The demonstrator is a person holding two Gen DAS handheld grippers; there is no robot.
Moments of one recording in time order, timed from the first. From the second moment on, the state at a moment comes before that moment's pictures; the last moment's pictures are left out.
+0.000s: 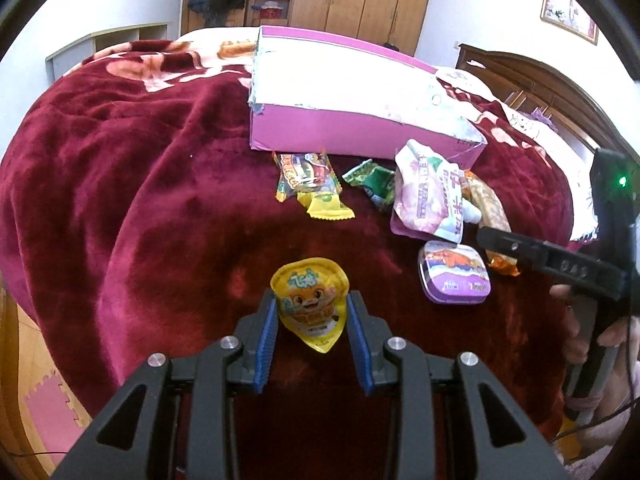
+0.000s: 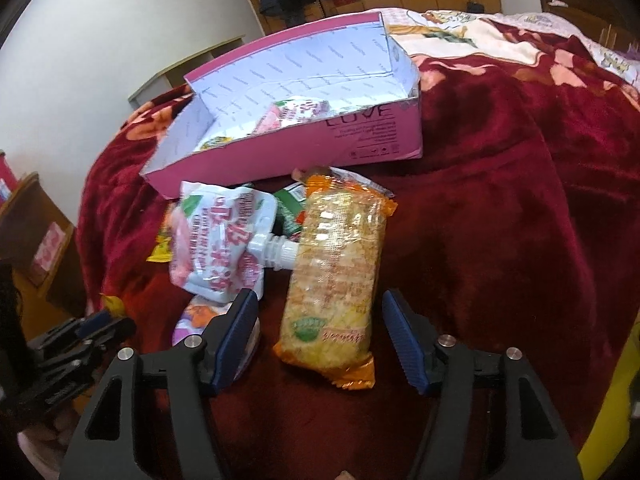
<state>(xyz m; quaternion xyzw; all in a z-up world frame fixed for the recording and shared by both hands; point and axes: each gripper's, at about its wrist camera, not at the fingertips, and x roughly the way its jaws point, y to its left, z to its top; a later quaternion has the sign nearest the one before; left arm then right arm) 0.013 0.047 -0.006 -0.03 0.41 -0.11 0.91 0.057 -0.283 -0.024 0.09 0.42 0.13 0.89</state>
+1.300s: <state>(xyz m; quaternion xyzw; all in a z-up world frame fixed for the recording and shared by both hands) 0.112 0.021 0.059 -0.02 0.33 -0.09 0.94 0.048 -0.307 0.006 0.07 0.35 0.11 0.93</state>
